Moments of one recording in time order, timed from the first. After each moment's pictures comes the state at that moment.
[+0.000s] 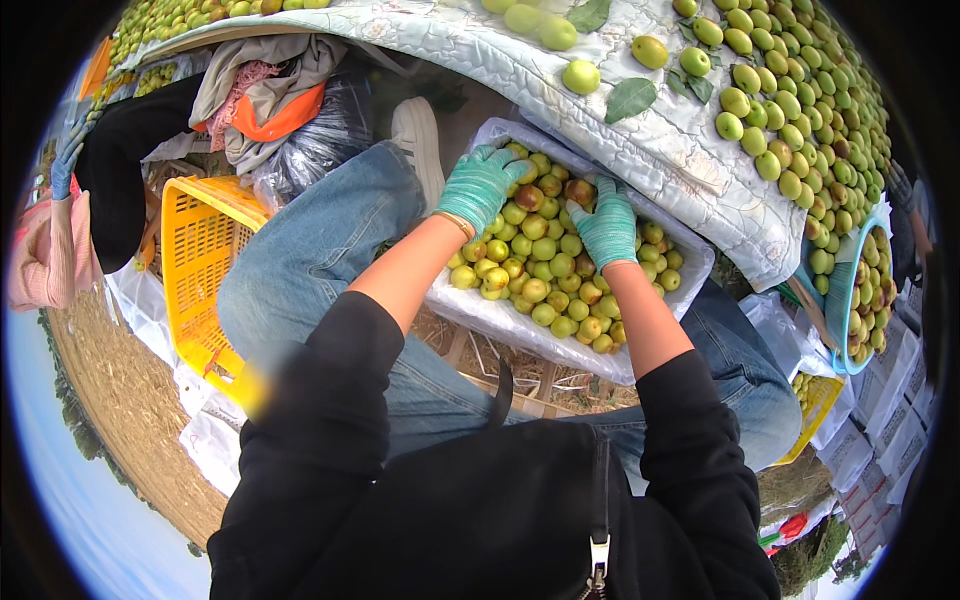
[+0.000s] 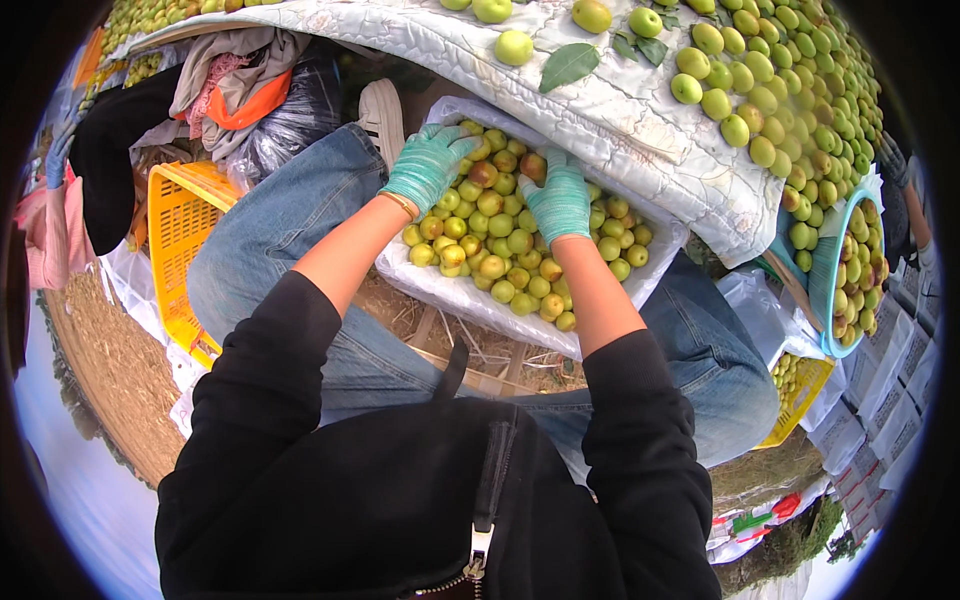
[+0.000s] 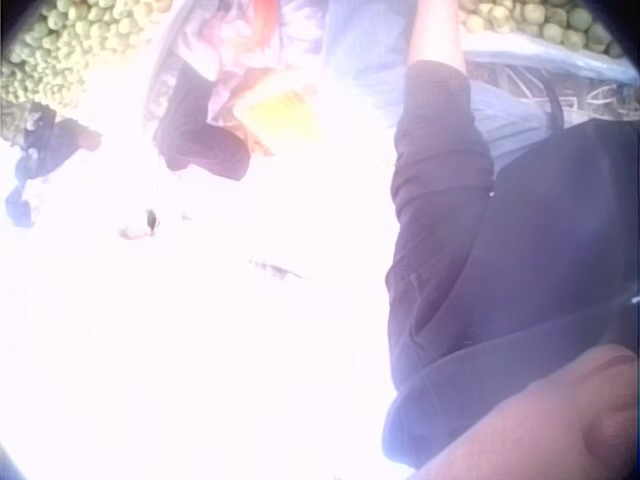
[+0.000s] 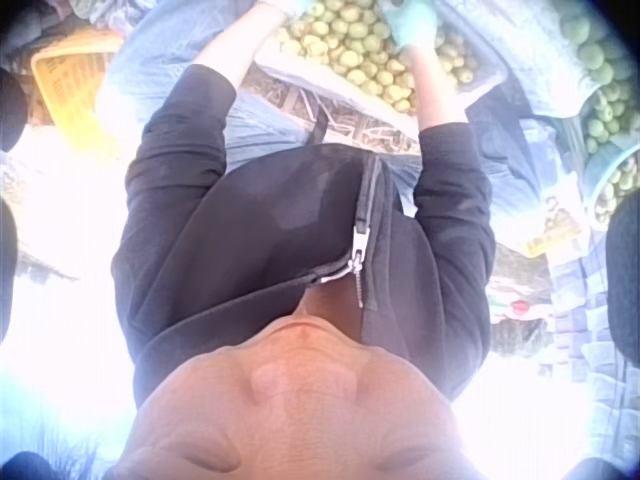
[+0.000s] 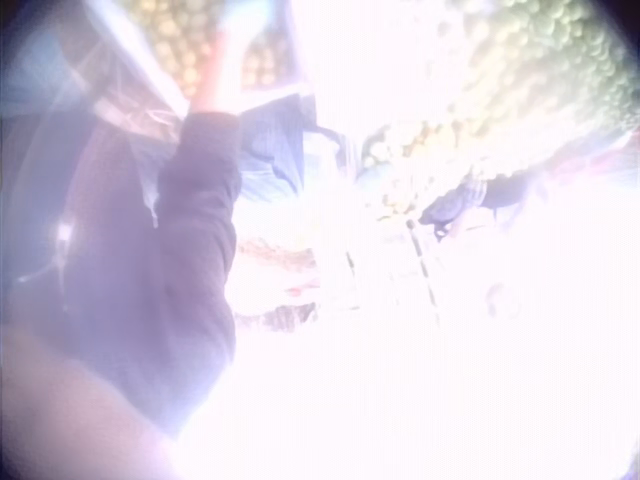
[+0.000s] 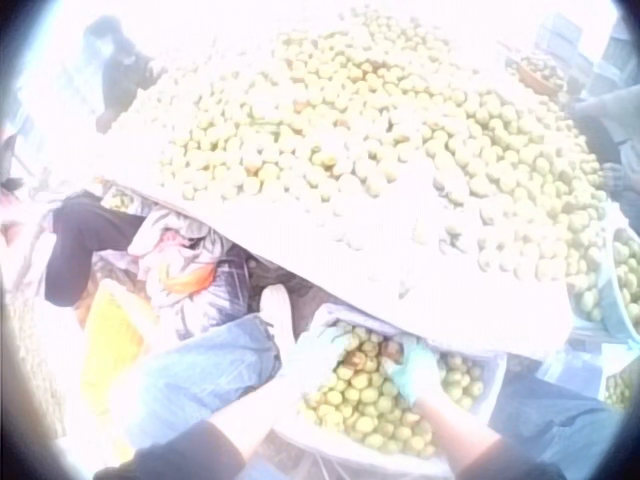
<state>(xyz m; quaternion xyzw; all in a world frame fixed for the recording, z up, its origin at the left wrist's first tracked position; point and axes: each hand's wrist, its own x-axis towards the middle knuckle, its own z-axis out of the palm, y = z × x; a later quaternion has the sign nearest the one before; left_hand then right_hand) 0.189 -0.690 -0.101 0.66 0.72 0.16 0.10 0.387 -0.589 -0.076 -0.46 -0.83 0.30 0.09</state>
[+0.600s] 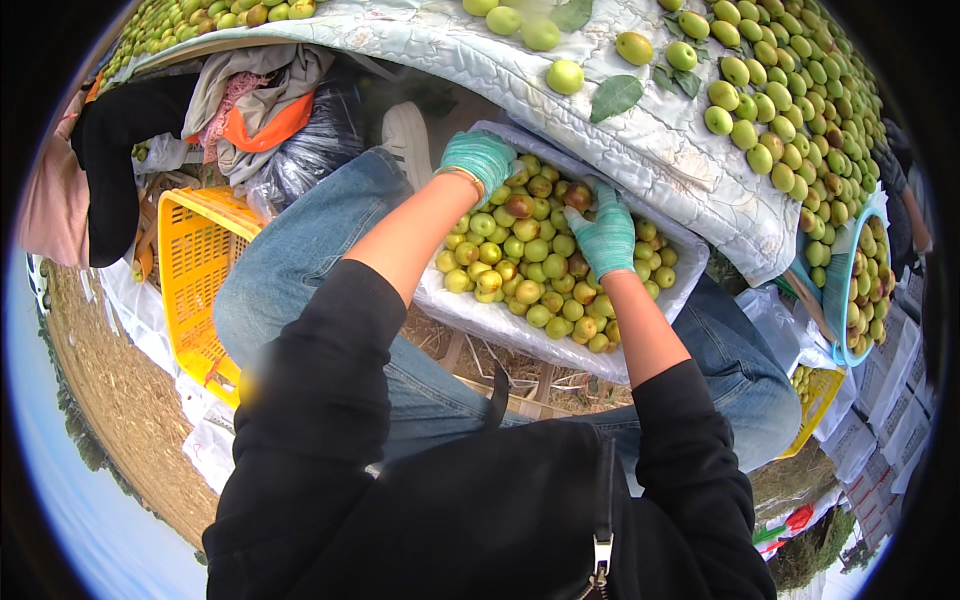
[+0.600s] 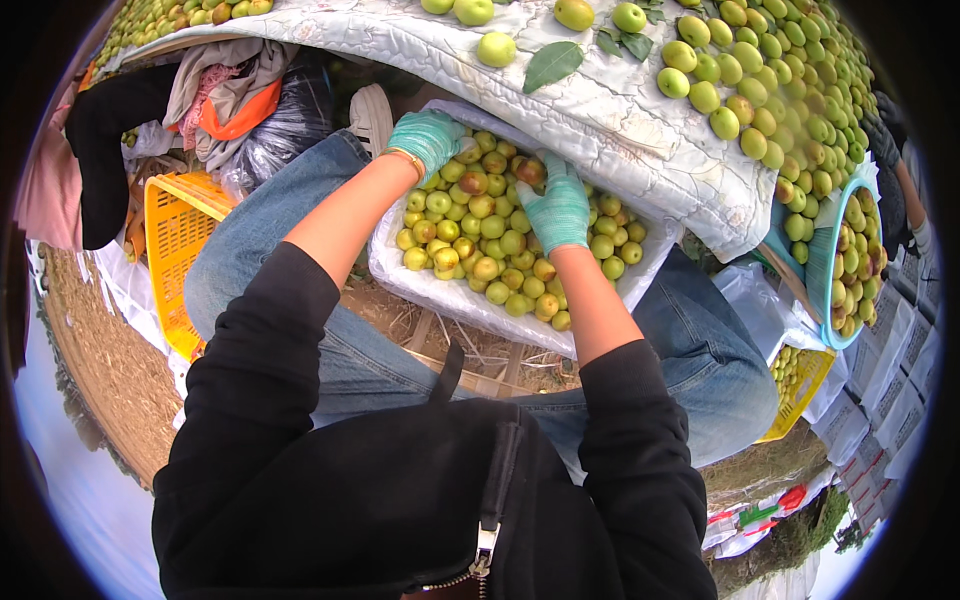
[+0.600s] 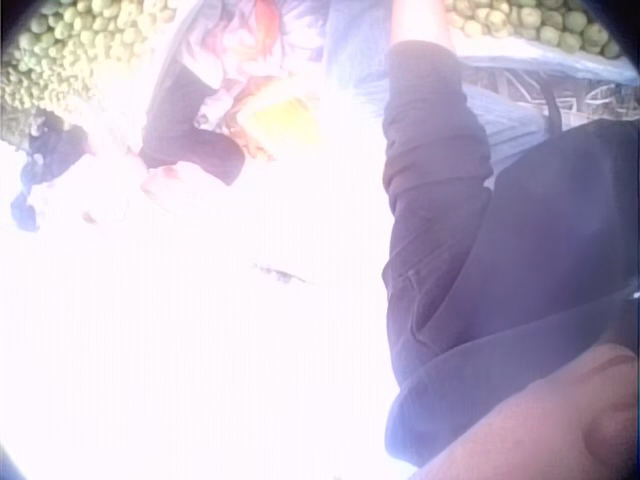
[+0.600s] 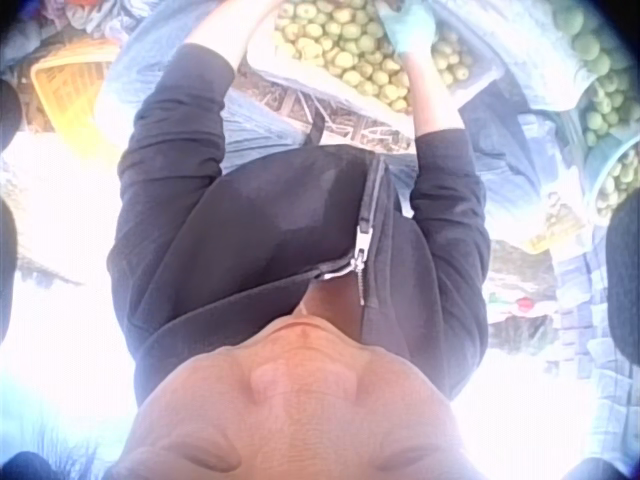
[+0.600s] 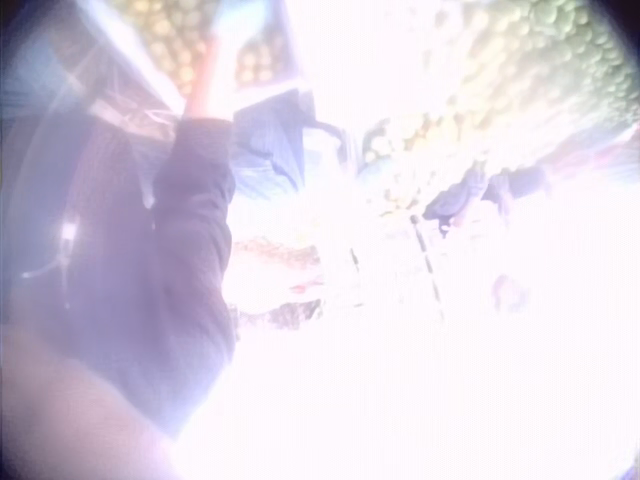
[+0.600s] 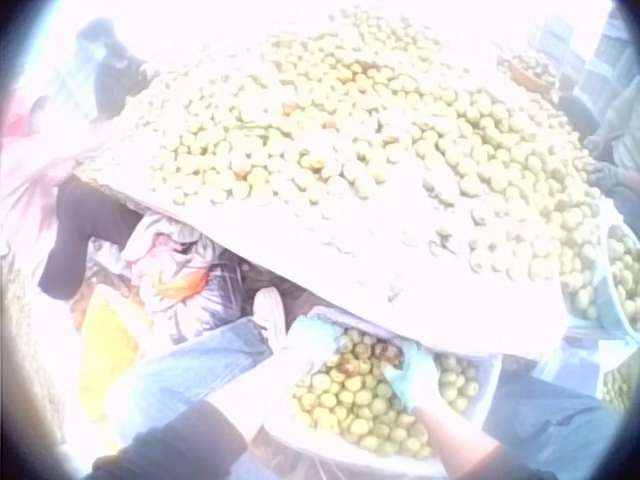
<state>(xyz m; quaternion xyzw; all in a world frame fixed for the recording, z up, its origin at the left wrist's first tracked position) 0.176 -0.622 -0.070 0.61 0.73 -0.11 0.30 0.403 -0.595 -0.085 -0.49 -0.80 0.32 0.13</state>
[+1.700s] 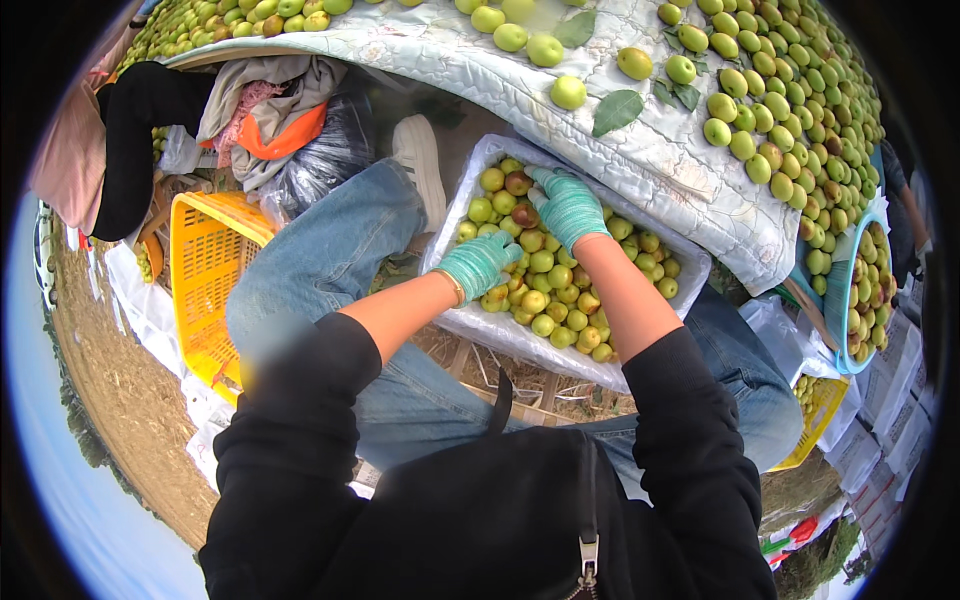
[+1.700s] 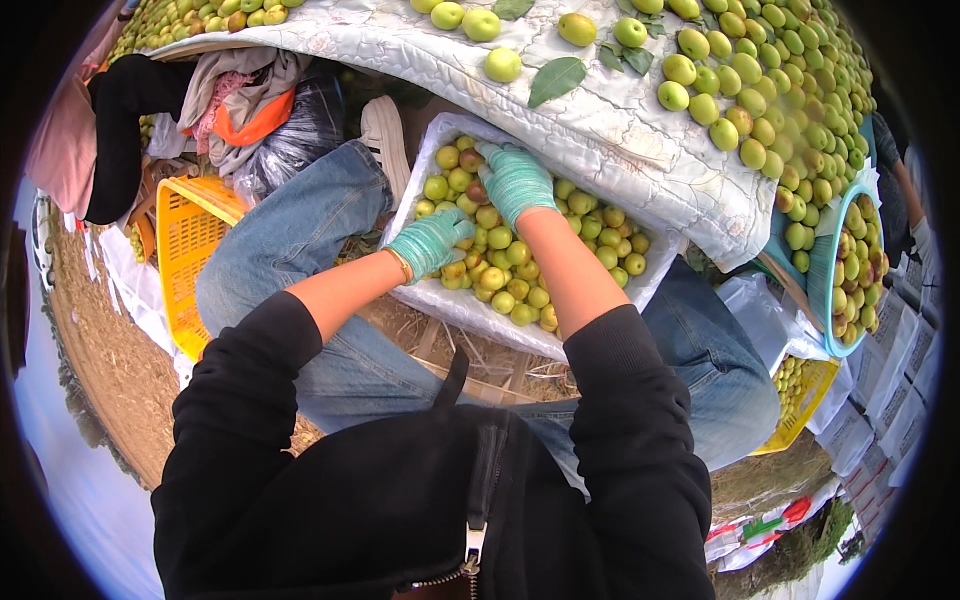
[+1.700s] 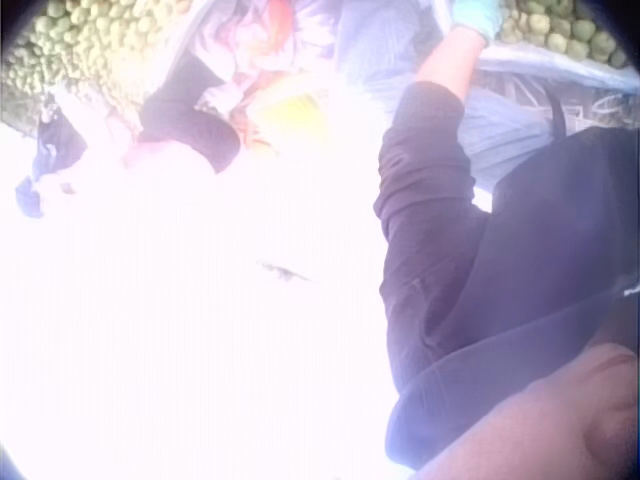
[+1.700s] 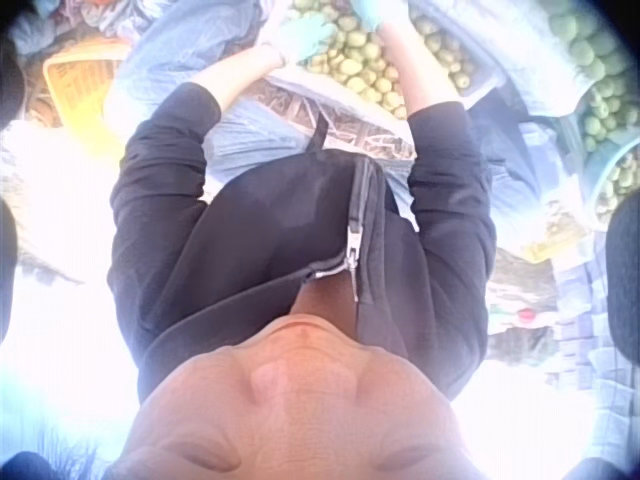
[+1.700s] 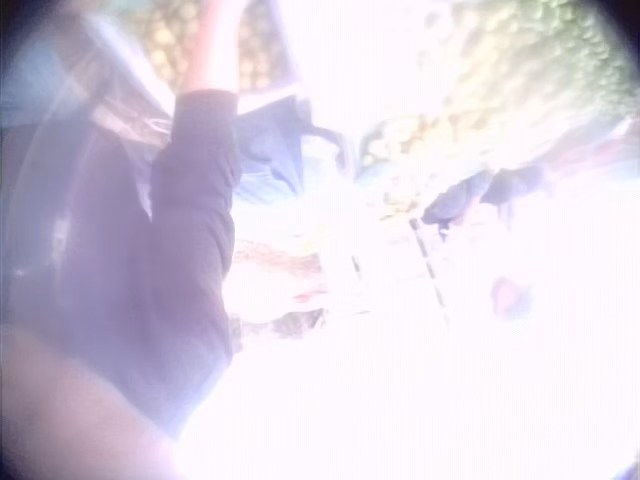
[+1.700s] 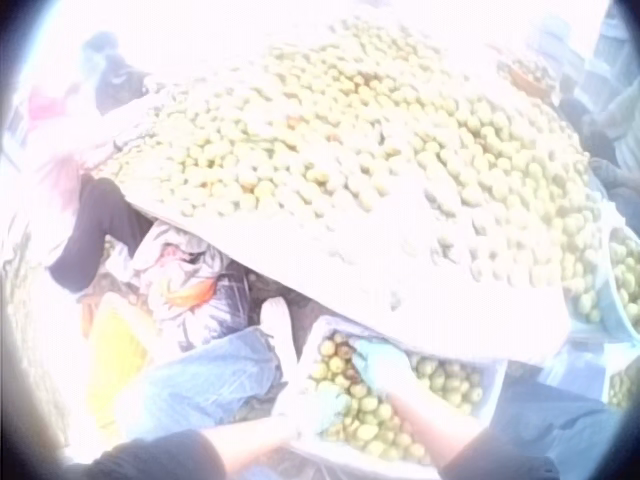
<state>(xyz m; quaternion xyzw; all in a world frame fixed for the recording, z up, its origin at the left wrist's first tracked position) 0.224 -0.744 -0.100 0.70 0.62 0.08 0.34 0.335 -0.579 -0.066 -0.34 -0.88 0.32 0.00</state>
